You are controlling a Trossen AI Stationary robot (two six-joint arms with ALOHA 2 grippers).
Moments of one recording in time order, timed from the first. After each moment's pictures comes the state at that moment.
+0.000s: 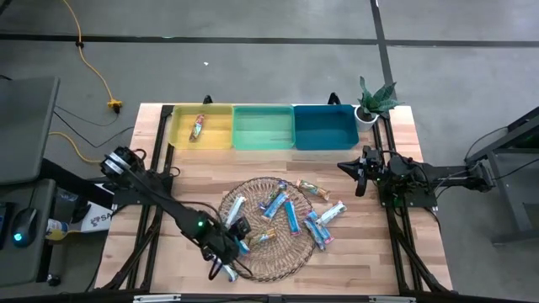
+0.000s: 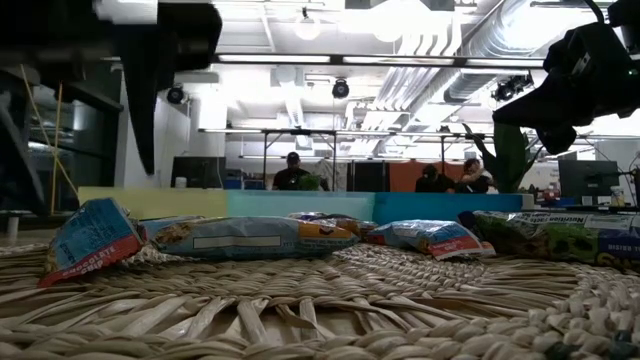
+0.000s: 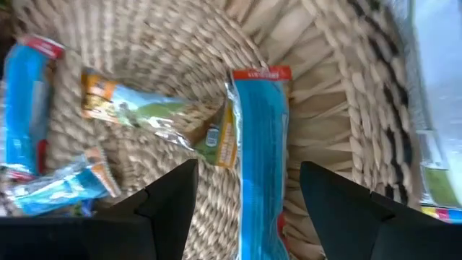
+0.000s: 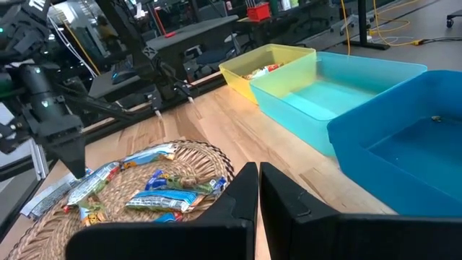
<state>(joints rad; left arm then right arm) -0.63 1.72 1.10 -0.53 -0.24 0.47 0.02 0.12 0.07 -0.09 0.28 0.38</state>
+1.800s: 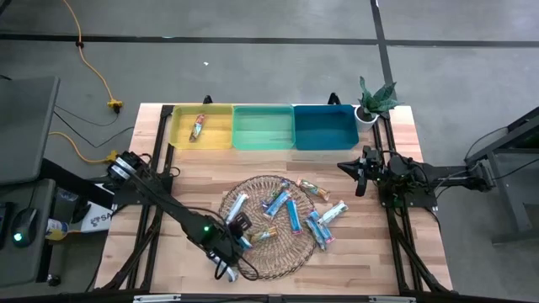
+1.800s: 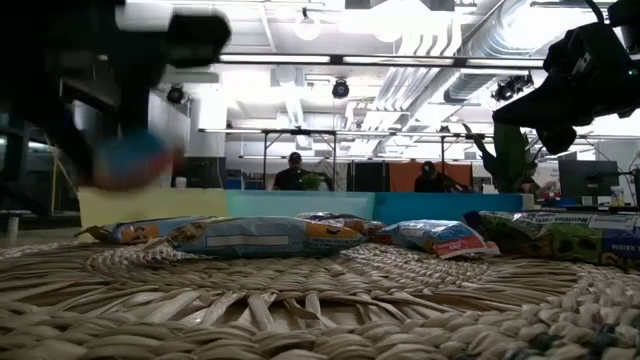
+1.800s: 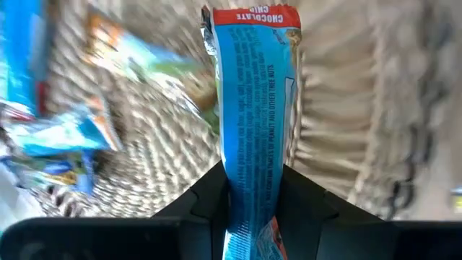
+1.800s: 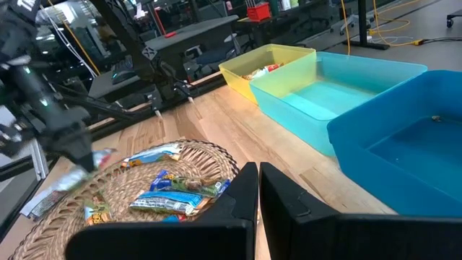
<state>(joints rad) -0.63 1.76 1.20 -0.69 -0.33 0.33 0.02 0.12 0.07 -0.09 0.28 0.38</state>
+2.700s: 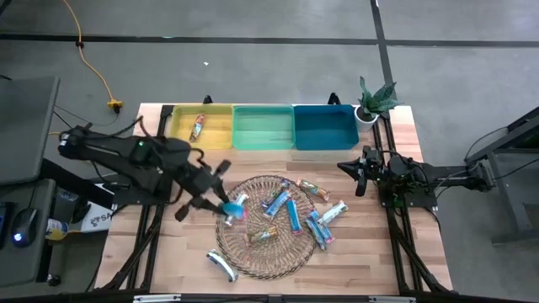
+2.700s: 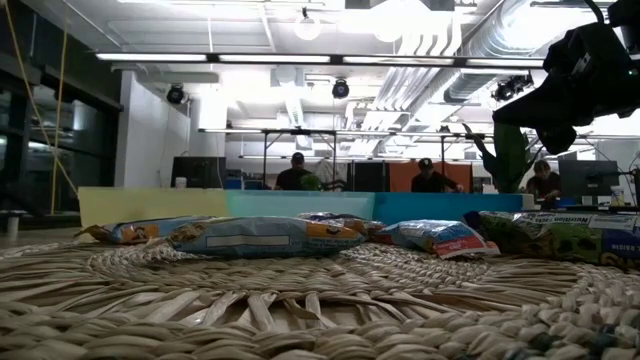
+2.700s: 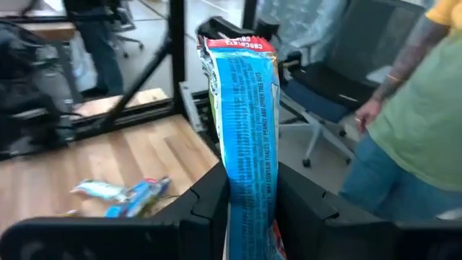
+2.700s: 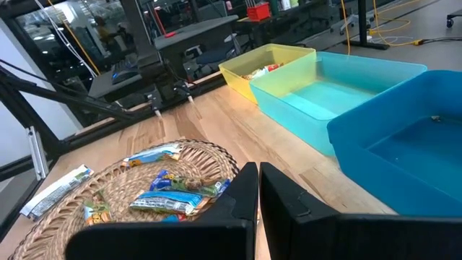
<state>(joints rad) -0.24 1.08 1.22 -0.39 0.36 0.02 0.02 0.12 0.07 -0.09 0.28 0.38</state>
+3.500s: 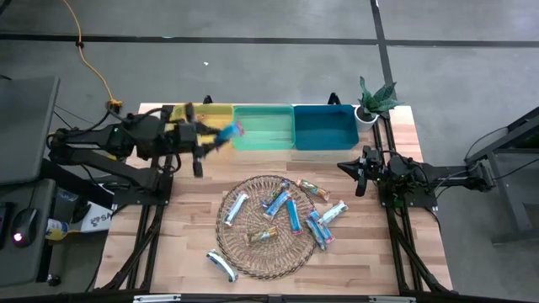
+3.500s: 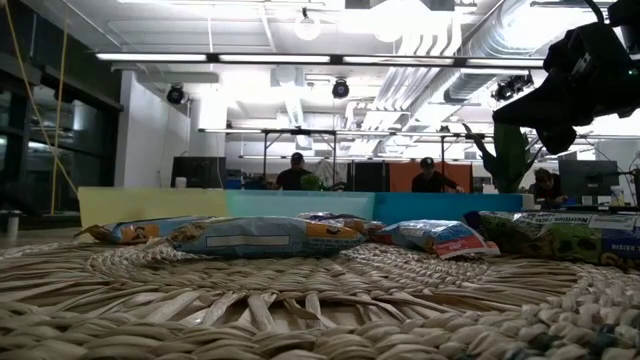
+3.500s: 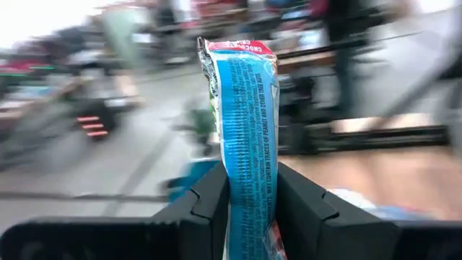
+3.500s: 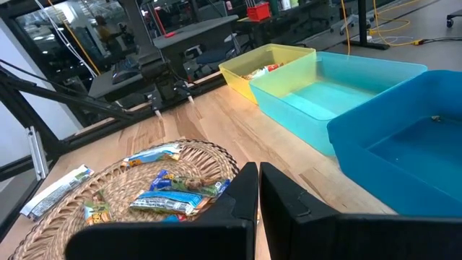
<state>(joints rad) -0.11 0.92 1.22 -0.40 -0.45 0.21 0.02 0.12 0.07 -0.09 0.28 0.38</state>
